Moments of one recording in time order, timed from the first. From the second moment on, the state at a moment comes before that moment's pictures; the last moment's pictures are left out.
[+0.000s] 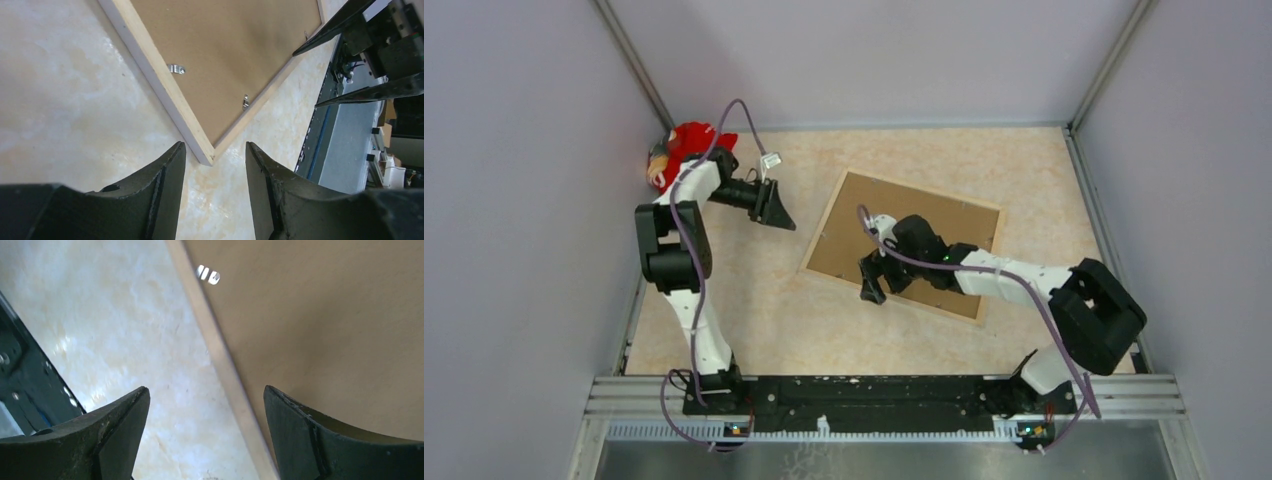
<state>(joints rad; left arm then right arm) 0.06 2.08 1.62 -1.08 1.07 0.64 0.76 1.55 0.90 -0.12 -0.27 0.21</state>
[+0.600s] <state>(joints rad) 0.08 1.77 1.44 -1.33 1.04 1.00 0.91 1.54 0.81 -0.13 -0.07 -0.03</state>
